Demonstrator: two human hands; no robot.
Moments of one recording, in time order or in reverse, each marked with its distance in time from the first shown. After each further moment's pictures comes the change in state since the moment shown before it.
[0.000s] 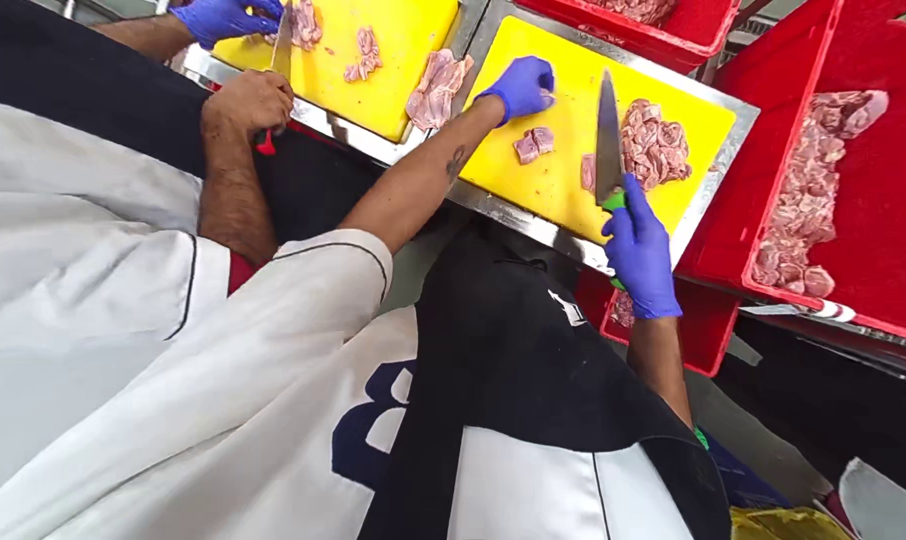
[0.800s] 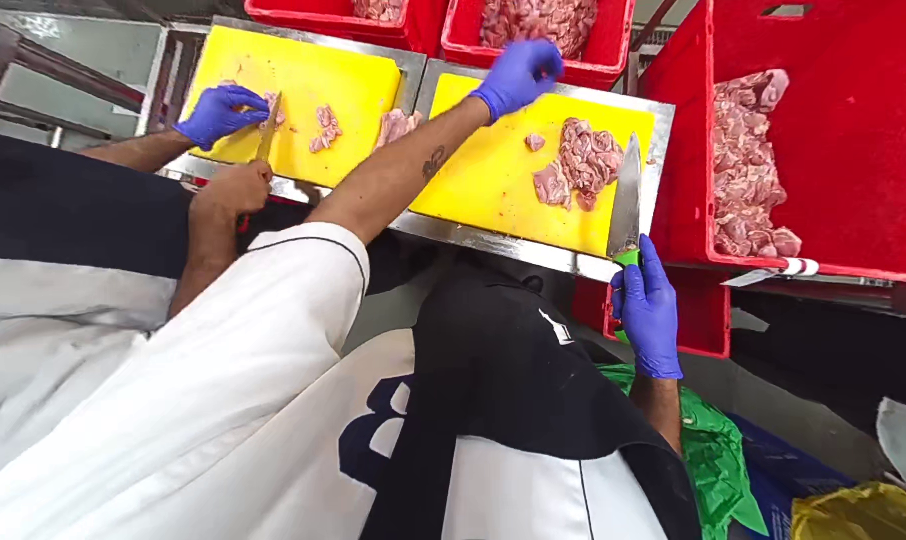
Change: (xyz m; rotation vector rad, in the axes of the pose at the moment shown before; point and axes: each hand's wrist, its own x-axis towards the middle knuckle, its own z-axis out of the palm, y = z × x) left_hand 0.052 0.088 -0.020 0.063 0.109 0.448; right_hand -0.086 0.049 -0.021 0.278 0.311 0.137
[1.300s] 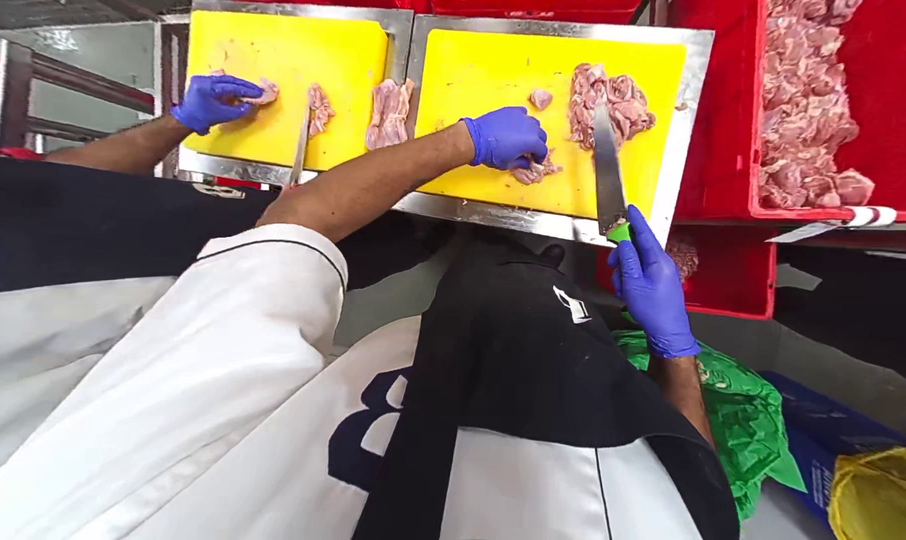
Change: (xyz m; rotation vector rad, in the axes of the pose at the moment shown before) left_hand -0.081 0.005 0.058 0.378 -0.680 0.505; right_hand -0.012 0.003 0.015 -0.096 -0.161 0.023
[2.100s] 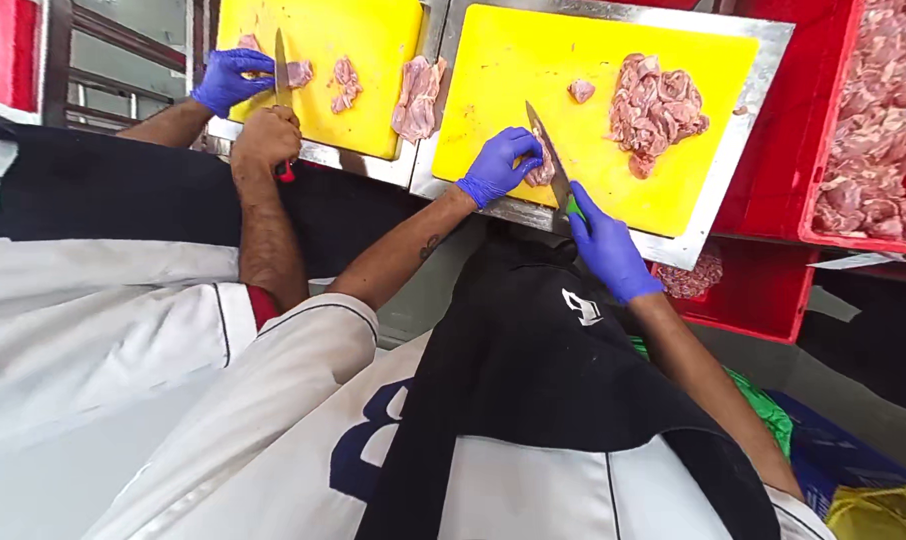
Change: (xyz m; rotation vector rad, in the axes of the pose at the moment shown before) left_hand -0.046 0.071 0.055 -0.271 0.668 -0.670; right_hand 0.072 -0.020 0.065 -0.403 -0.321 -0.162
